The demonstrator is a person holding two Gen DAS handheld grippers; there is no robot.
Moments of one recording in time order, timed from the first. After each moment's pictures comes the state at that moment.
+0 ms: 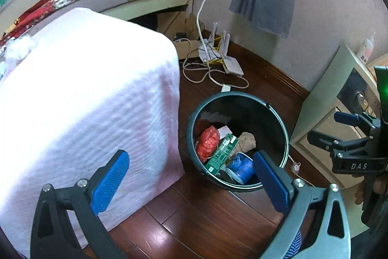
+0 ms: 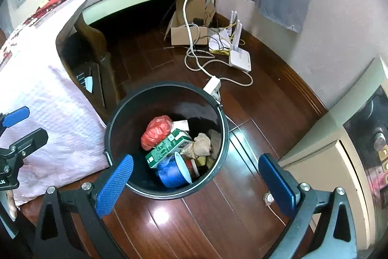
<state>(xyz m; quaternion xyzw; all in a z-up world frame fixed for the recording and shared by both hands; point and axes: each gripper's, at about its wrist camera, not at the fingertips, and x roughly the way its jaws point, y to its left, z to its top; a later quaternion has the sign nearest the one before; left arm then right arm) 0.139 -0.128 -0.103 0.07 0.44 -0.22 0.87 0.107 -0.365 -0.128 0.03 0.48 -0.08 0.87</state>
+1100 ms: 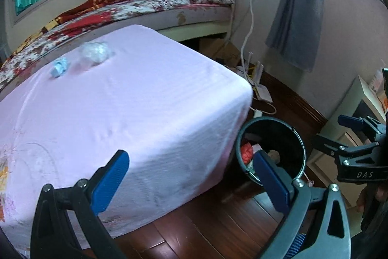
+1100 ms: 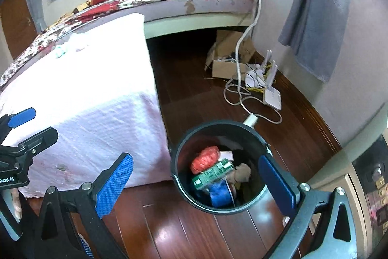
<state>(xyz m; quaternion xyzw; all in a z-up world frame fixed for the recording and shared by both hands) 0.116 -0.027 -0.047 0.03 0.38 -0.13 0.91 0.113 -0.250 -0.059 -0.01 0.42 0.01 0.91</state>
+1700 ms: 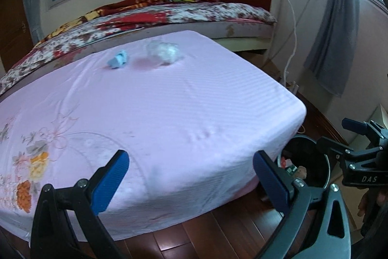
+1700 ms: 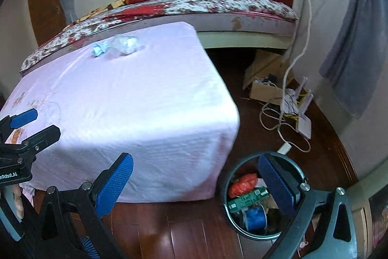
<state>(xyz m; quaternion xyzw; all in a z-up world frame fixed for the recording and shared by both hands) 0.119 0.066 -0.038 0.00 0.37 -0.04 0.93 0.146 -0.154 -0.040 -0.04 0.39 0.09 0.92</state>
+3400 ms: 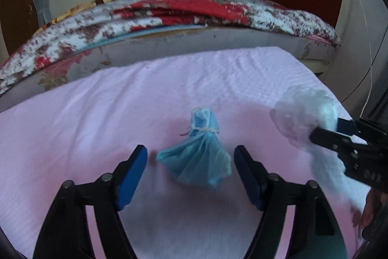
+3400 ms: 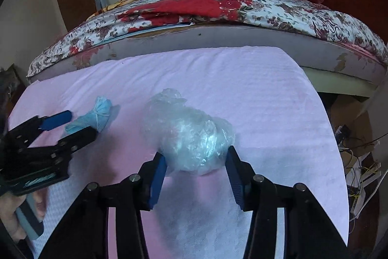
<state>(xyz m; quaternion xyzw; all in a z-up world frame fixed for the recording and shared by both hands) 0.404 0.212 -0.078 -0.03 0.41 0.01 0.91 0.483 0.050 -0.063 -0.06 0.41 0.22 0.88</state>
